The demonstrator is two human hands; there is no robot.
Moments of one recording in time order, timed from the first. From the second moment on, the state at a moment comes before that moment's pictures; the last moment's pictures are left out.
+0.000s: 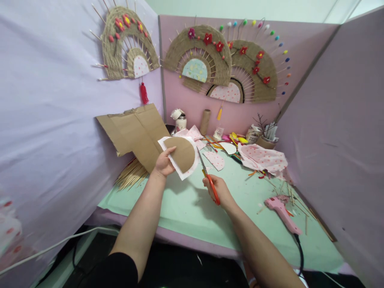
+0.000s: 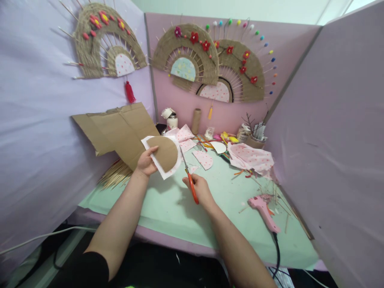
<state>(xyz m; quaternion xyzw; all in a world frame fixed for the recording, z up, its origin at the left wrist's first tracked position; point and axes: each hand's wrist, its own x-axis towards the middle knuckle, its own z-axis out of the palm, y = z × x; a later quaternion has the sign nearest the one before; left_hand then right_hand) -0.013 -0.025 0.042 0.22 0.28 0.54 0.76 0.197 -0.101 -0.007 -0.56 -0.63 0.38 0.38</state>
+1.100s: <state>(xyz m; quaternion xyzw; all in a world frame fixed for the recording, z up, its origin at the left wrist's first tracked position) -0.014 -0.022 0.035 0.25 0.28 0.50 0.78 0.194 -0.107 -0.001 -0.55 -0.64 0.39 0.37</state>
